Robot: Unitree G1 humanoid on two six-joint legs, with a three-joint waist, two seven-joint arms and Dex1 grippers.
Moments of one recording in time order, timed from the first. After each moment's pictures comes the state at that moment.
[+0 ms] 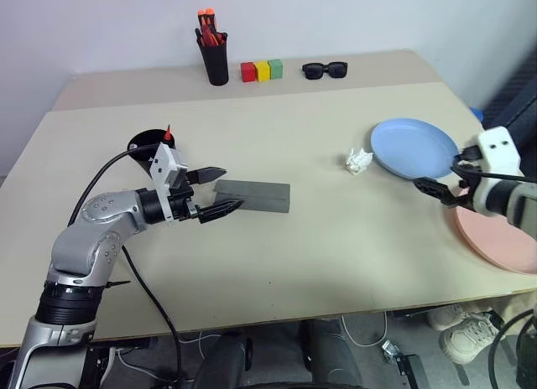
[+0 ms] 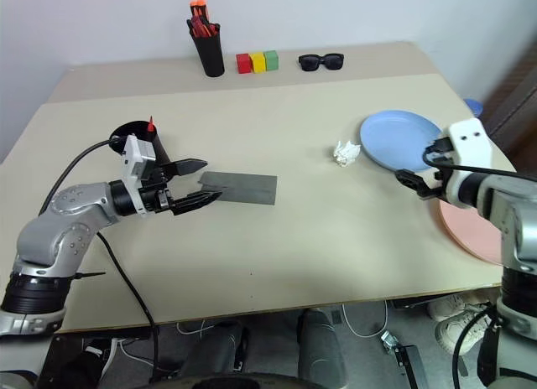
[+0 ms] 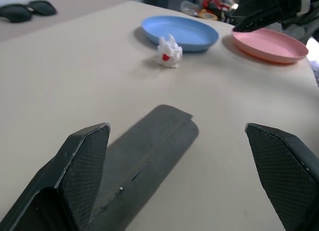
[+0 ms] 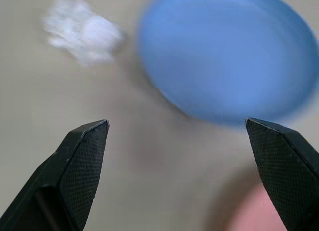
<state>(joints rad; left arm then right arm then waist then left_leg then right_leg) -0.37 0.66 0.05 -0.14 -0.59 0.51 -0.98 -0.32 -0.84 -0.42 -0.22 0.28 1.16 0.59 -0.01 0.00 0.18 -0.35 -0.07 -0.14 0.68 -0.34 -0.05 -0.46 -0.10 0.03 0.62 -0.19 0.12</state>
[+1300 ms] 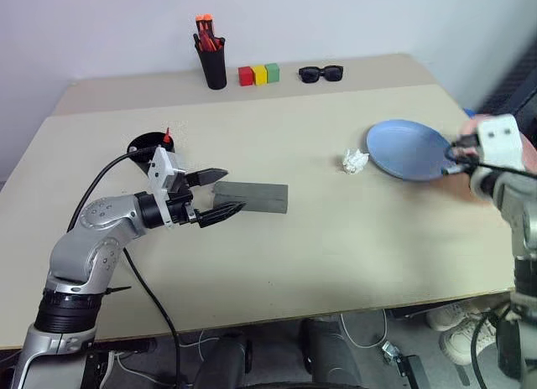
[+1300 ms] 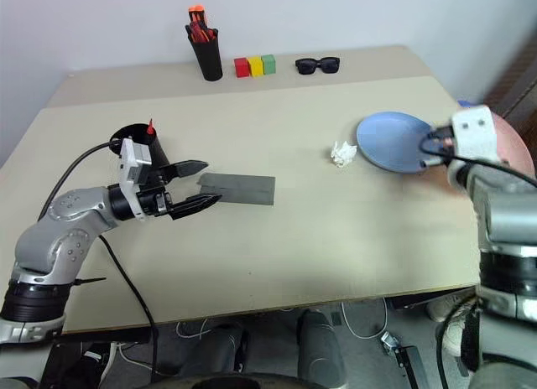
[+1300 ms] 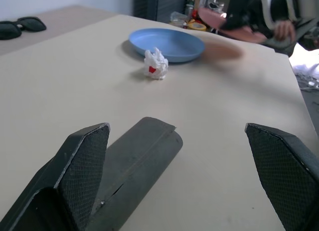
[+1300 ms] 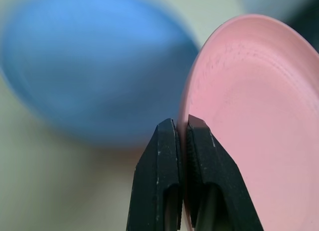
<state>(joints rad) -0.32 0.64 0.07 -0.22 -0.62 0.49 -0.93 -0.58 -0.78 -0.19 0.07 0.11 0.80 0.38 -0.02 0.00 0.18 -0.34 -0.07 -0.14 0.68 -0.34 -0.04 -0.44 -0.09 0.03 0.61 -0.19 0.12</state>
